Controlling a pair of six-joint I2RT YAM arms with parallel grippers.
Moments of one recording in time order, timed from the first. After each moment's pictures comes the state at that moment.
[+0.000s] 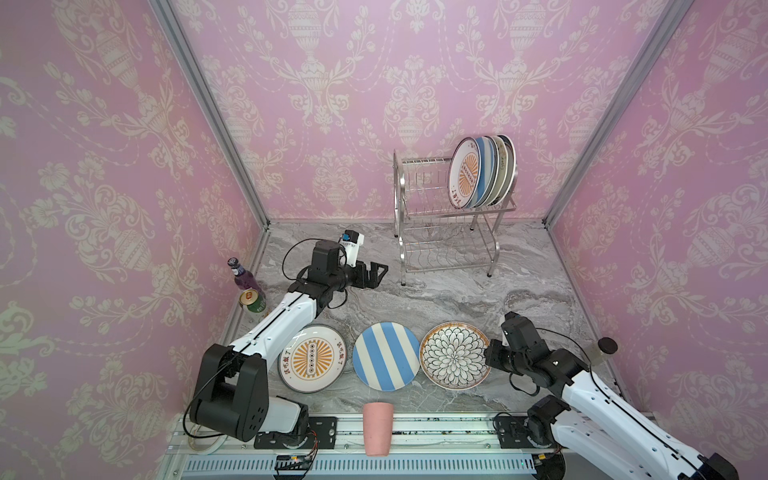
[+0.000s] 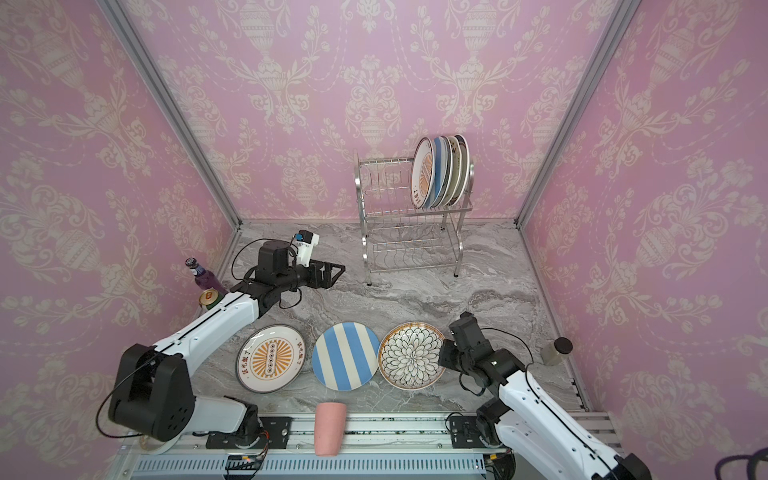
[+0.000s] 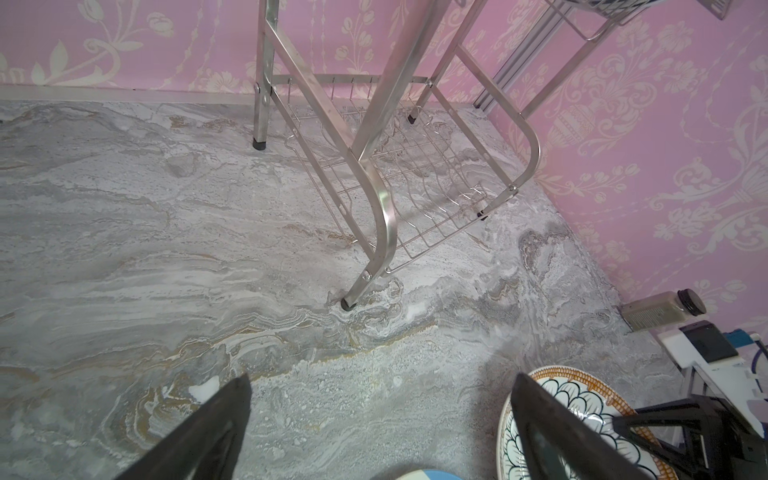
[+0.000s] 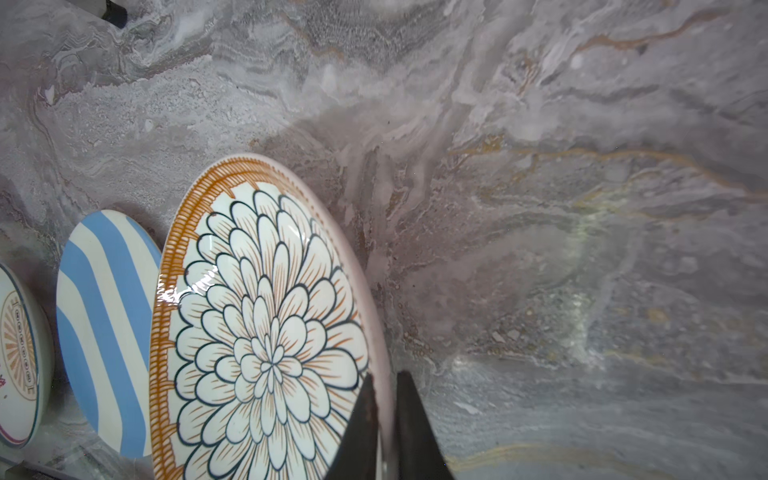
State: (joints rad) left arm -0.27 1.40 0.96 -0.07 0.45 -0.25; right arm 0.46 0.76 0.46 -0.70 0.01 0.74
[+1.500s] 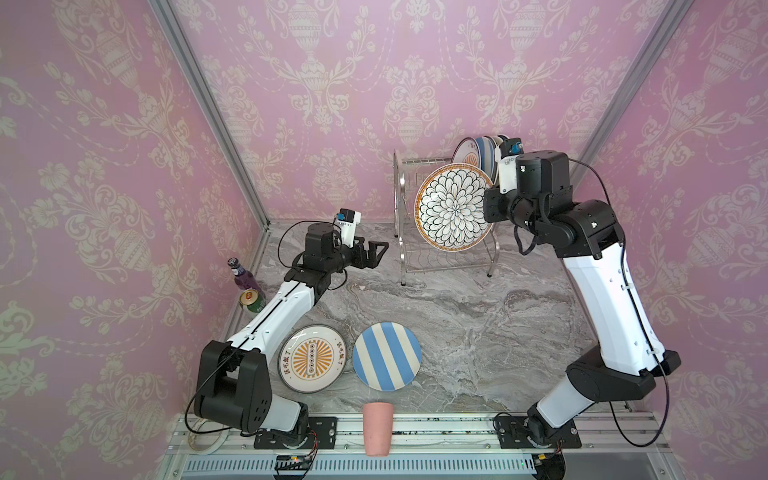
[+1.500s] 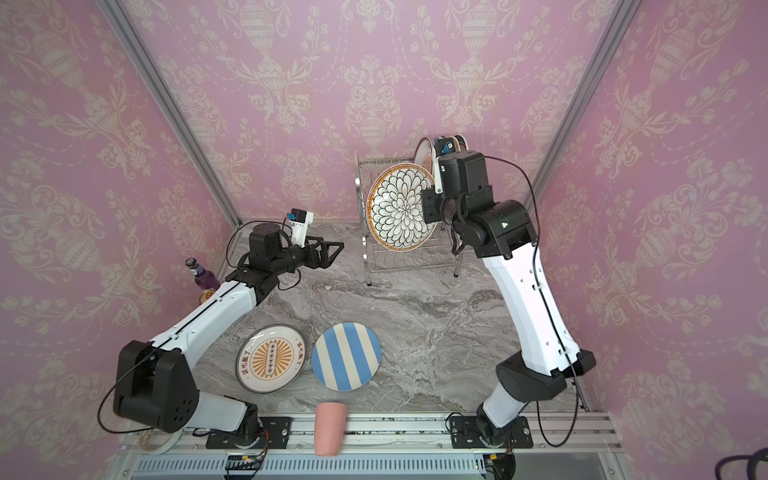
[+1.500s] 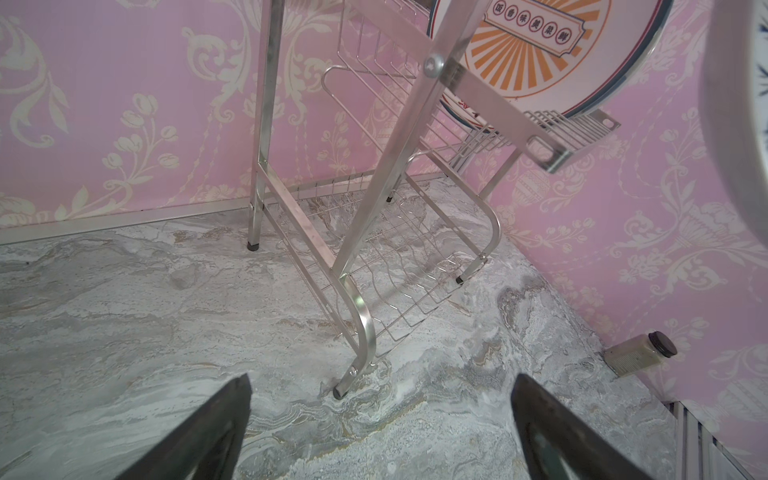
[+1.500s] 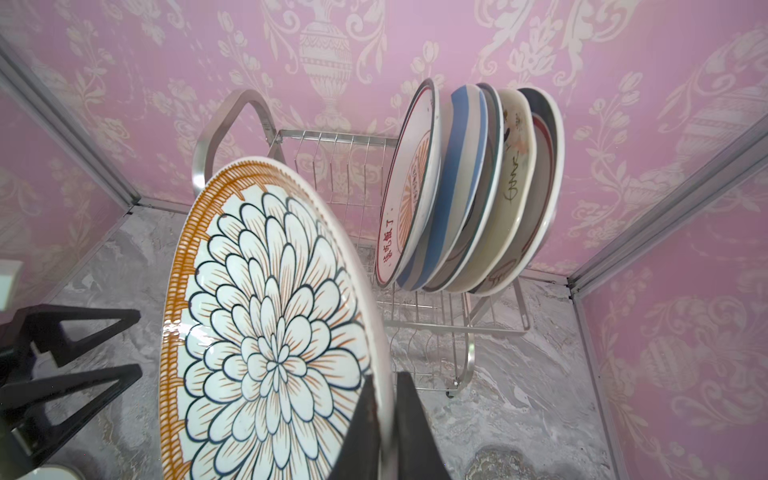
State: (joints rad) left arm -0.24 1.43 1.09 0.01 0.51 -0.26; right arm 0.47 1.66 2.34 -1.11 0.38 0.09
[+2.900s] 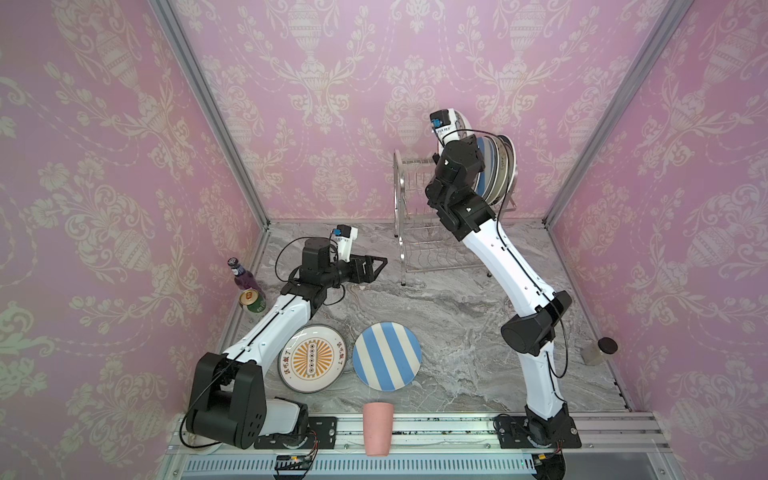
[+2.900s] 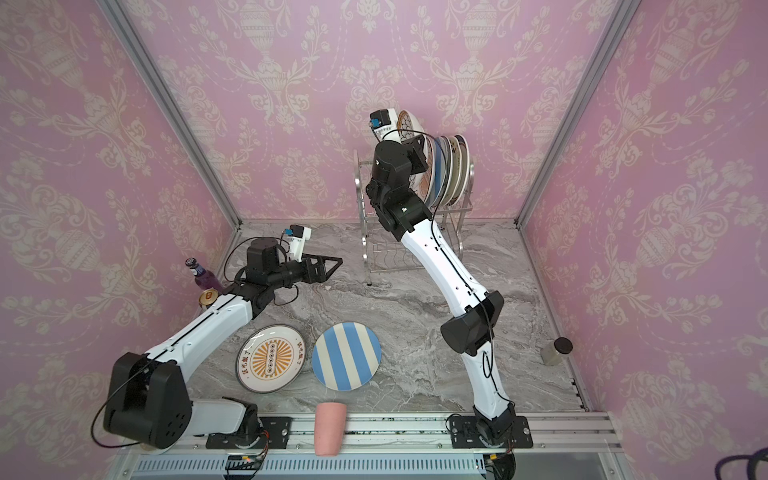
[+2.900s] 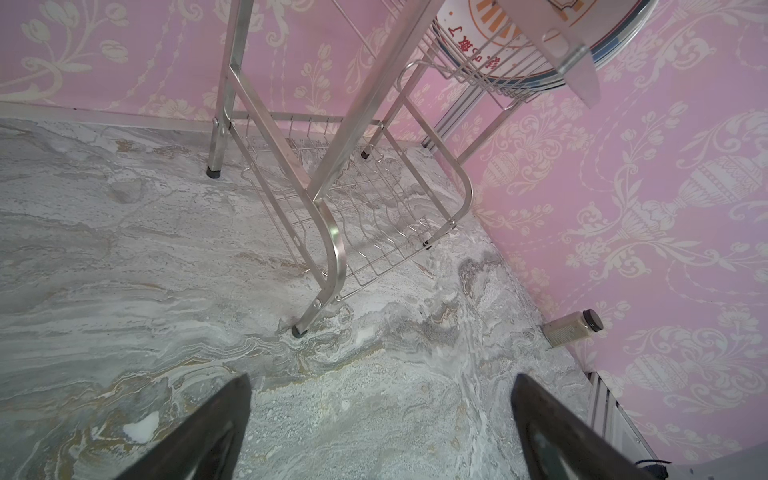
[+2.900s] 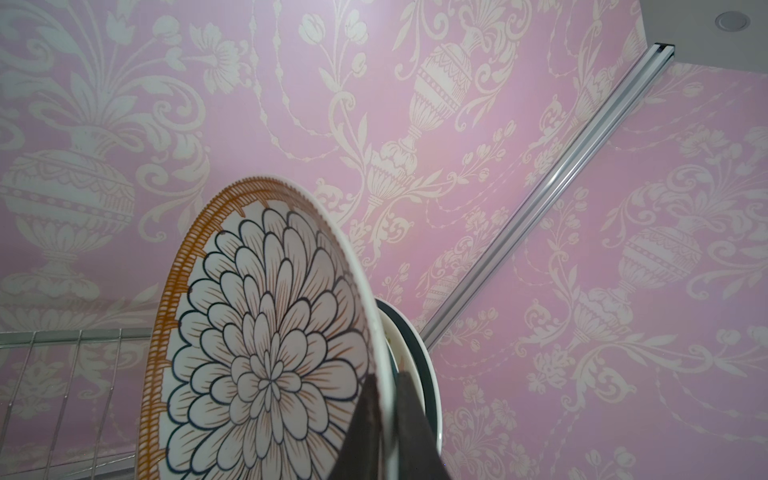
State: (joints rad) left arm -0.22 1.36 0.94 0.03 0.60 -0.38; right arm 0.60 2.14 2.52 -0.08 1.14 -0.82
